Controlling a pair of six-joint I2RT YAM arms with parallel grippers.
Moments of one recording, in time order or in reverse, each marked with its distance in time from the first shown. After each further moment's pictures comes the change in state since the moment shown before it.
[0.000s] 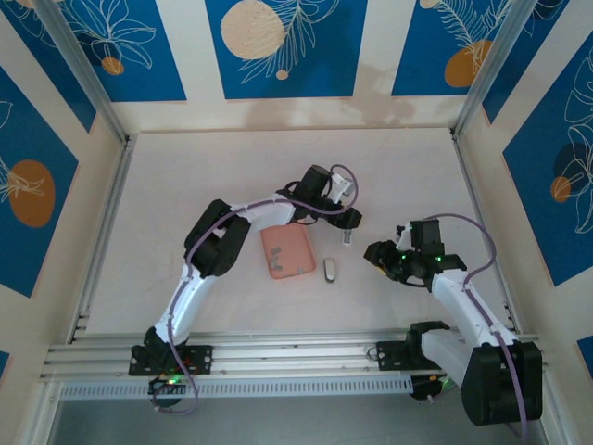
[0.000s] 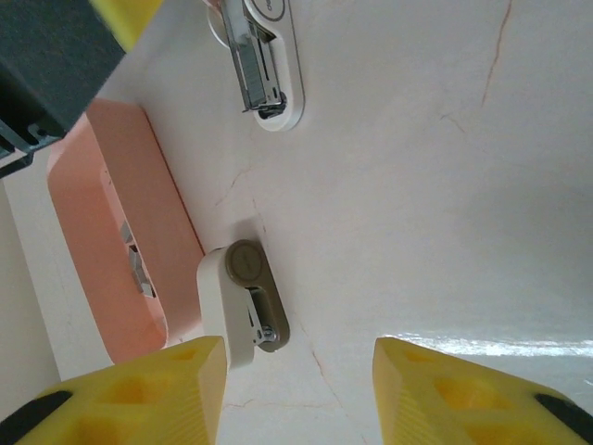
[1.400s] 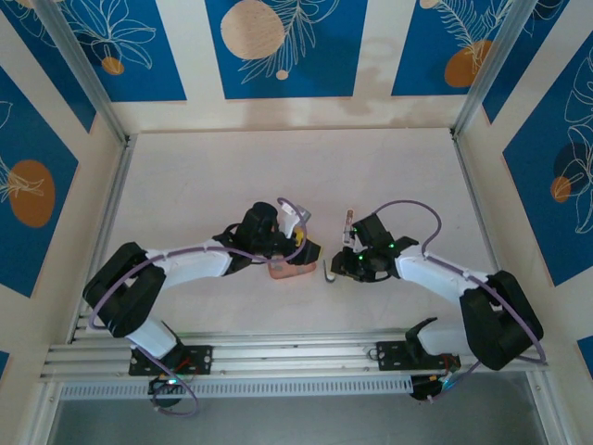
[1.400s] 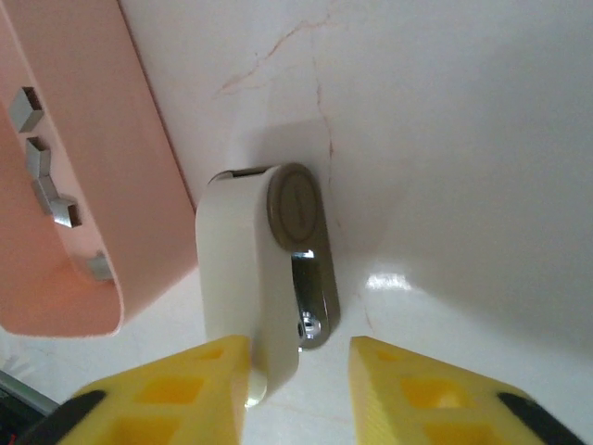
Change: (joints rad) left arm -0.031 -0.778 -0.936 0.317 -0.144 -0.077; right arm 0.445 0.310 0.127 0.071 0.204 0.082
